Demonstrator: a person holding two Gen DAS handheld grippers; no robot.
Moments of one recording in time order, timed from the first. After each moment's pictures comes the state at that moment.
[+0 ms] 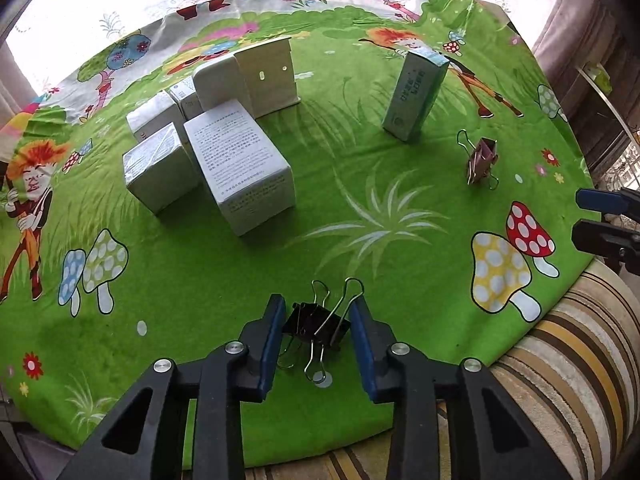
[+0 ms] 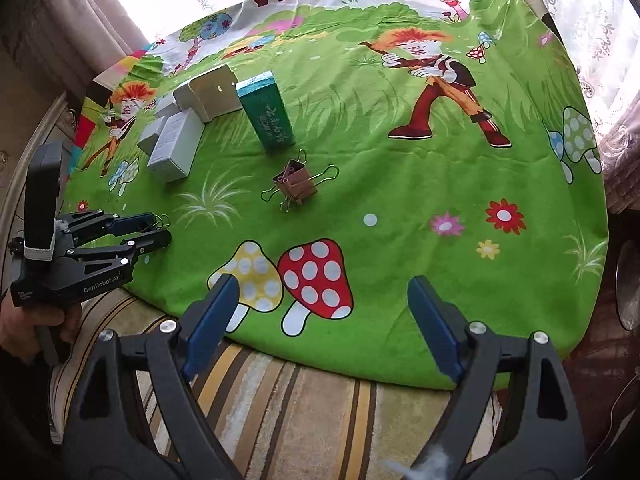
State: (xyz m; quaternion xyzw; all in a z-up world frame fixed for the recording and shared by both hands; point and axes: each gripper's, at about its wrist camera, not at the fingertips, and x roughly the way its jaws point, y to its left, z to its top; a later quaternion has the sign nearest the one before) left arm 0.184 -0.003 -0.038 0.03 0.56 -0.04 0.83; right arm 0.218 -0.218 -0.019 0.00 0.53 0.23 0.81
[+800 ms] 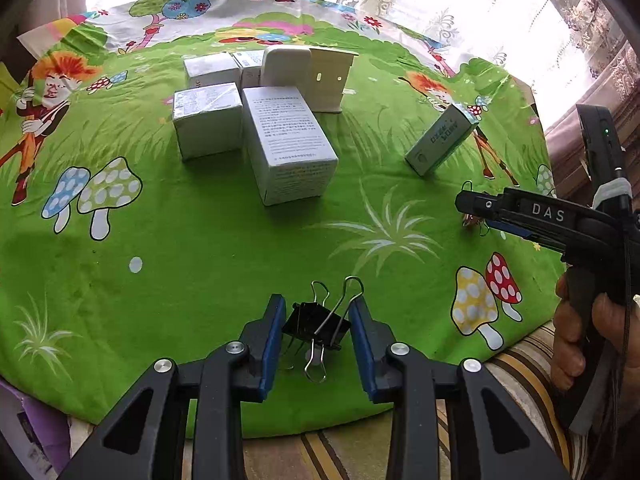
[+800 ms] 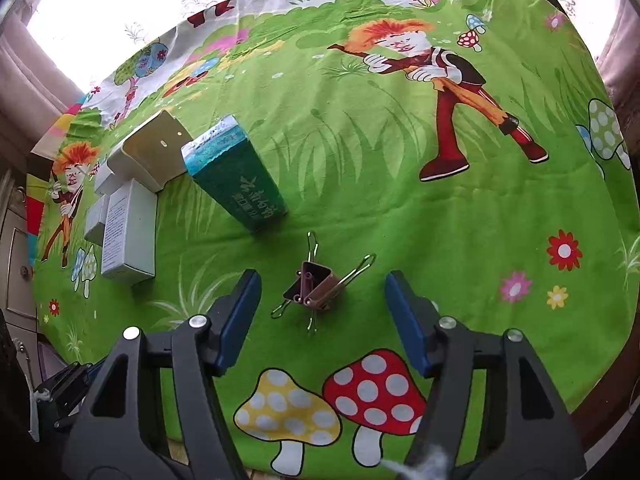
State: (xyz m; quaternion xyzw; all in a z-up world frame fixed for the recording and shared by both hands) left arm 0.159 0.035 -0.036 -0.13 0.53 -0.03 0.84; right arm 0.279 -0.163 -0.048 0.06 0.55 0.12 0.82
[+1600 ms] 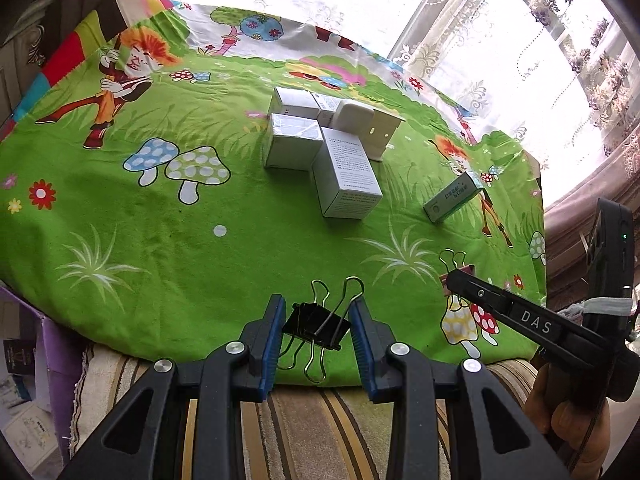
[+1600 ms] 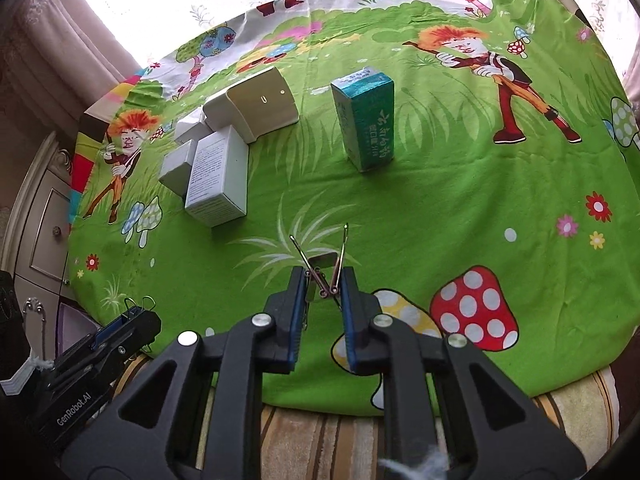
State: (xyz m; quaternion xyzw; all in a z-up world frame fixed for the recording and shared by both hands) left arm 0.102 0.070 -0.007 -0.22 0.46 0.04 0.86; right arm 0.206 -0.116 -0.024 0.06 0.53 0.20 0.82
